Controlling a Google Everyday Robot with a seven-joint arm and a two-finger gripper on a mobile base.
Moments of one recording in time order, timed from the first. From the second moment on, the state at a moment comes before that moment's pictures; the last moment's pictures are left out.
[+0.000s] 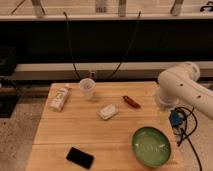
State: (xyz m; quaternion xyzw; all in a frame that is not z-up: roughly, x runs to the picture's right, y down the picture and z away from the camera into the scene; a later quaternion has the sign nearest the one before) arm 0.242 0.109 0.683 -0.27 0.02 -0.01 0.96
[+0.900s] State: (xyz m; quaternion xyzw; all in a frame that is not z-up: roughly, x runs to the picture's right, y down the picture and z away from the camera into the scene) arm 0.186 0.114 0.677 -0.26 0.02 -0.11 0.96
